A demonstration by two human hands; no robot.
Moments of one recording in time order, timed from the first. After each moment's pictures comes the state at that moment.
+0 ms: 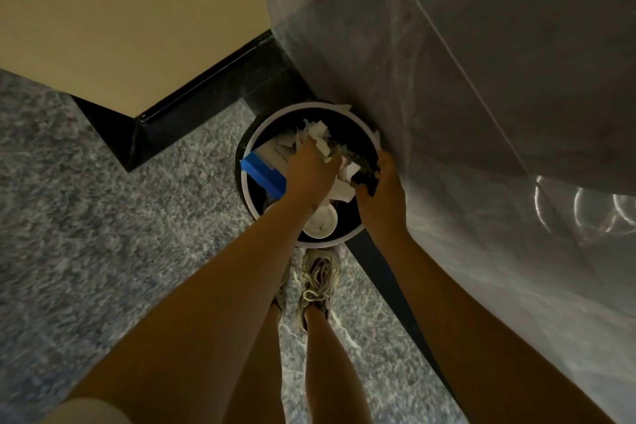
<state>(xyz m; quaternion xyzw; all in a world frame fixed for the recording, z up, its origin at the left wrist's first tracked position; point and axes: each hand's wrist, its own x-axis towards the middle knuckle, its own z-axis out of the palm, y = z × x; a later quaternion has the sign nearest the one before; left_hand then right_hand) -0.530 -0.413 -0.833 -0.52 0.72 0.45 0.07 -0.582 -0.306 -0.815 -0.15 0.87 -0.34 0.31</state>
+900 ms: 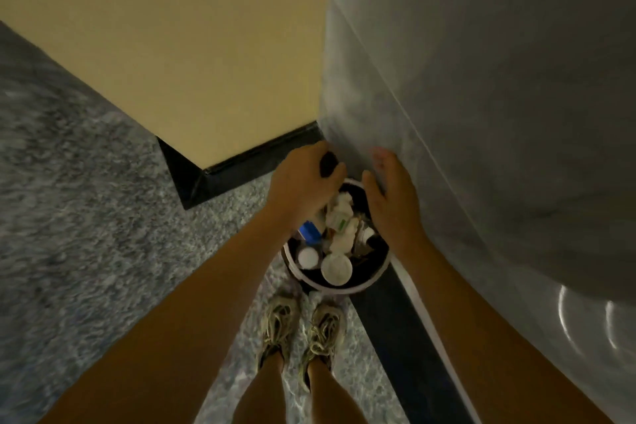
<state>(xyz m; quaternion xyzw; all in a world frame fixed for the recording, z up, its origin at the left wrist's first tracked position) -0.488 -0.479 -0.638 -0.42 0.82 0.37 -0.09 -0.590 -0.378 -0.654 -0.38 0.80 -0.39 0.25</state>
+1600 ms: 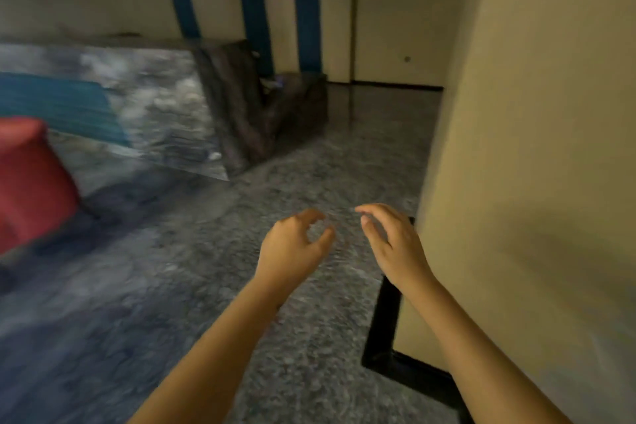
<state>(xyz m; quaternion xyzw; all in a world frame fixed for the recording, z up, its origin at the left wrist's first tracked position) -0.097 -0.418 -0.240 -0.69 0.61 0.09 -0.38 -0.258 -0.477 -0.254 -0.80 0.40 -0.40 0.19</state>
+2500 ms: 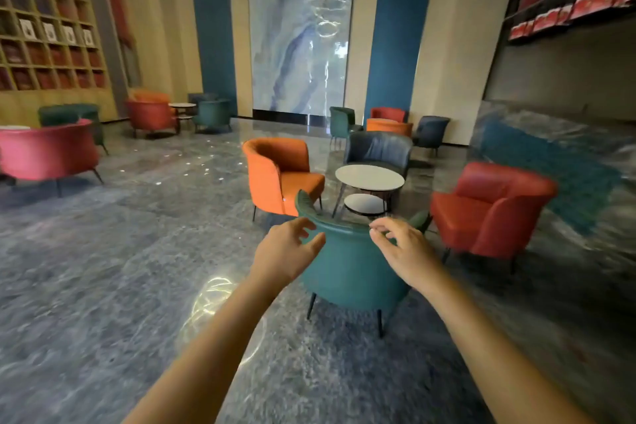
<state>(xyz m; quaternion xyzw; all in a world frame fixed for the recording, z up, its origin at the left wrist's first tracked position) 0.237 0.280 -0.148 -0.90 0.00 -0.19 -0.39 0.275 0.074 -0.144 -0.90 -0.20 -0.18 0.34</state>
